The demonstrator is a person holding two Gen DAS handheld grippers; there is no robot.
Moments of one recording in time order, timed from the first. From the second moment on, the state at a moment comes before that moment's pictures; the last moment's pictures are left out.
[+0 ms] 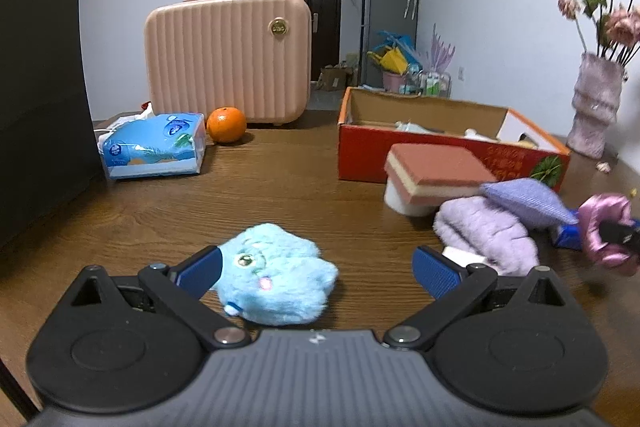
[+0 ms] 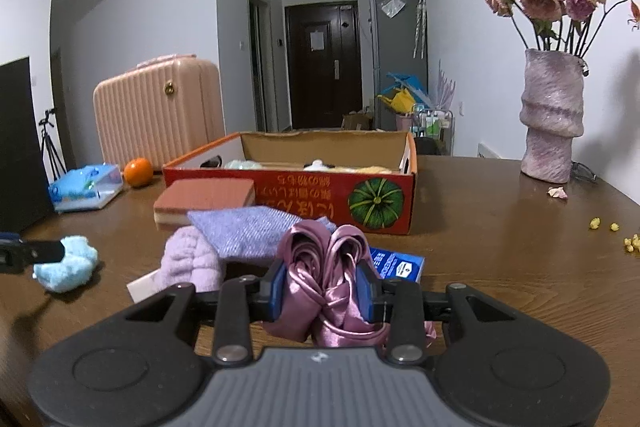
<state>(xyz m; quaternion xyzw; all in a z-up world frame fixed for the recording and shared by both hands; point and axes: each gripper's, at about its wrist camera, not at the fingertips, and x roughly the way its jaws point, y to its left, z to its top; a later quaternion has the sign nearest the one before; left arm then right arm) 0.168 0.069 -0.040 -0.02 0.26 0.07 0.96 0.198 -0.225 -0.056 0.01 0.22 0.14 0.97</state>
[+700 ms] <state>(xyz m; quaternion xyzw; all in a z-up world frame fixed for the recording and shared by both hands) 0.220 0.099 -0.076 -0.02 0.33 0.08 0.94 0.198 -0.232 -0.056 0.02 0.20 0.12 0.97</state>
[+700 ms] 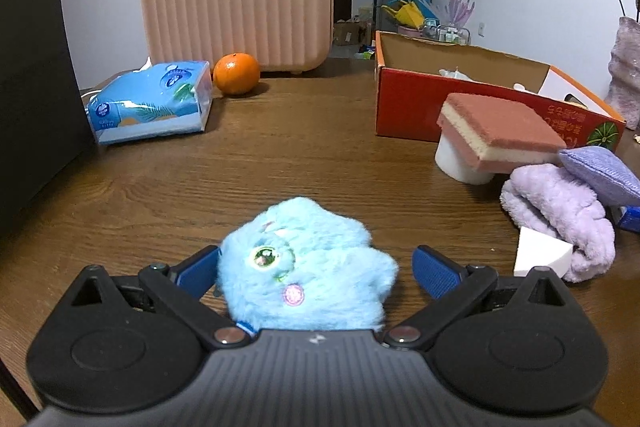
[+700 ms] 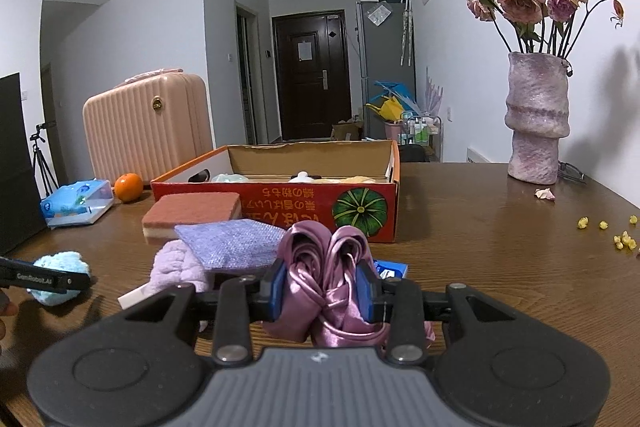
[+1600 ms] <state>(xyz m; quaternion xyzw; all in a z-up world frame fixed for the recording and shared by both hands) 0.206 0.092 -0.067 -0.02 0.30 0.05 0.95 0.195 -0.232 -0.055 0.02 0.20 0.12 0.97</state>
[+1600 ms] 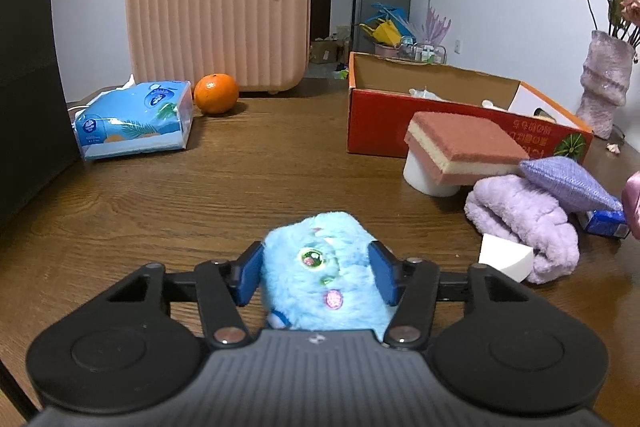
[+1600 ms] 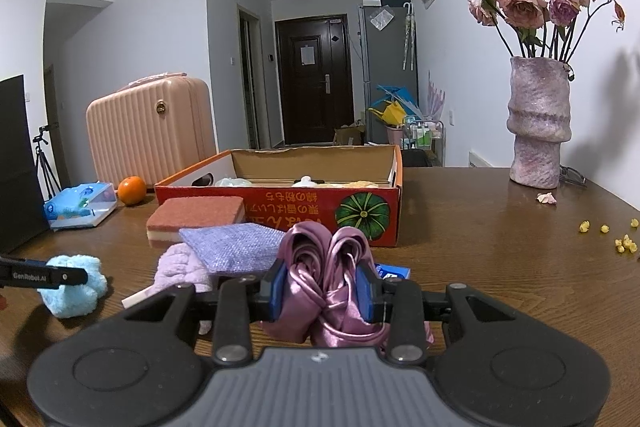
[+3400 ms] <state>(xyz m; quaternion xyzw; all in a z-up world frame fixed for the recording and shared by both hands) 0.185 0.061 -0.027 -0.01 0.22 0.02 0.97 0.200 -0.233 -0.041 0.03 0.17 0.13 0.98</state>
